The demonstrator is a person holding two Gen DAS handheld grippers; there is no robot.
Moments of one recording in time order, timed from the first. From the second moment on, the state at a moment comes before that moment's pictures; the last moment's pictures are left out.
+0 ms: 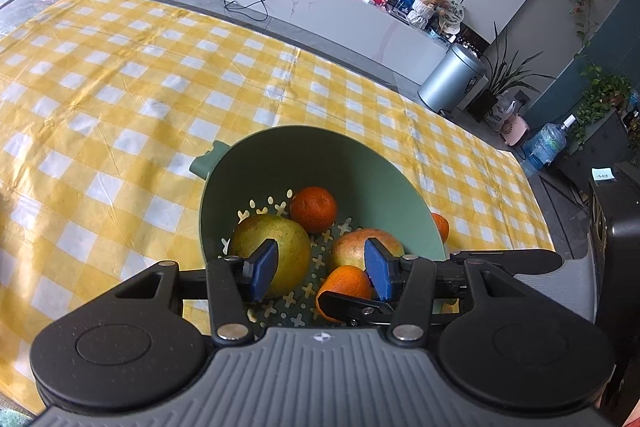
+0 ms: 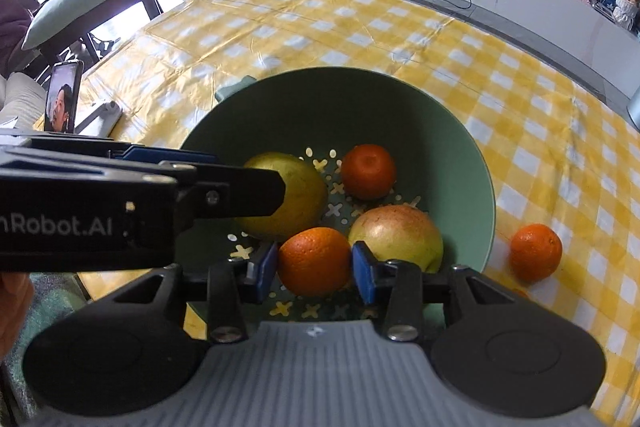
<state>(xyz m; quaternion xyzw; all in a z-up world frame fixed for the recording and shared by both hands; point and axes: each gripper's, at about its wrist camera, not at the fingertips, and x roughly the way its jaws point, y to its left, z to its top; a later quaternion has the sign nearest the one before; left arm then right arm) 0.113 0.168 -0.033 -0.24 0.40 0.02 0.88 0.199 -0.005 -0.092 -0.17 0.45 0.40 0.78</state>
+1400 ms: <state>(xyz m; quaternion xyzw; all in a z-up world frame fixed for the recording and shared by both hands) 0.113 0.072 0.006 -0.11 0.35 -0.06 0.93 0.175 -0.183 -0.053 -0.05 0.34 0.27 0.90</state>
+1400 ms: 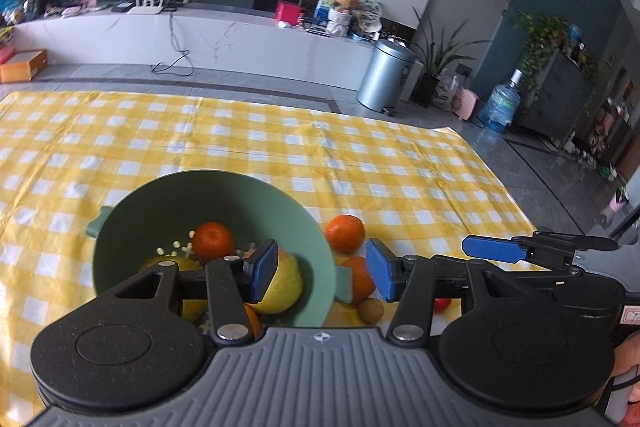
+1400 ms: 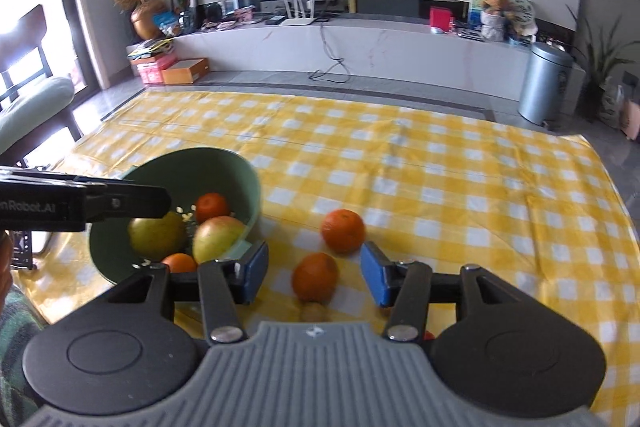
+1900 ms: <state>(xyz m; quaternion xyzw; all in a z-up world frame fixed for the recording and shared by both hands) 0.141 0.022 -0.014 0.00 0.37 -0.10 0.92 0.211 -0.222 -0.095 0.04 0.37 0.21 0.91</state>
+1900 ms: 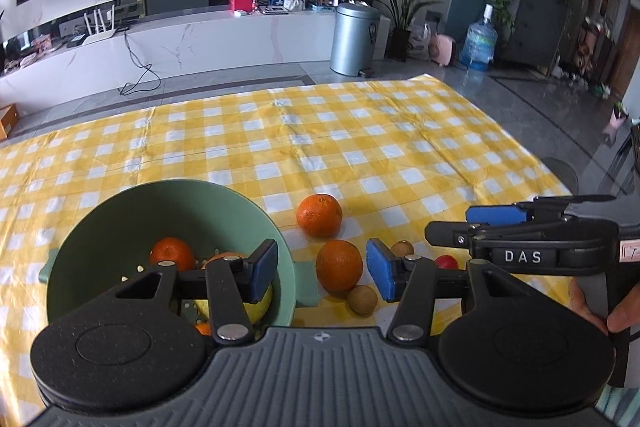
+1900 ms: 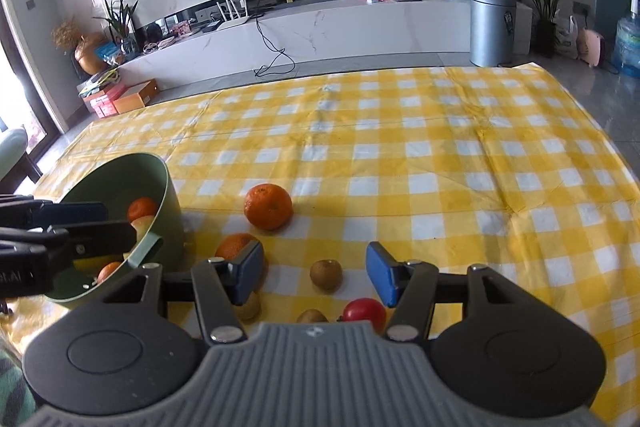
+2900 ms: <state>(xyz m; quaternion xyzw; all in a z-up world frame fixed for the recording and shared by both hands) 0.260 -0.017 -0.053 0.14 0.49 -0.20 0.84 0.287 -0.216 -0.131 0.09 0.38 0.20 0.90</state>
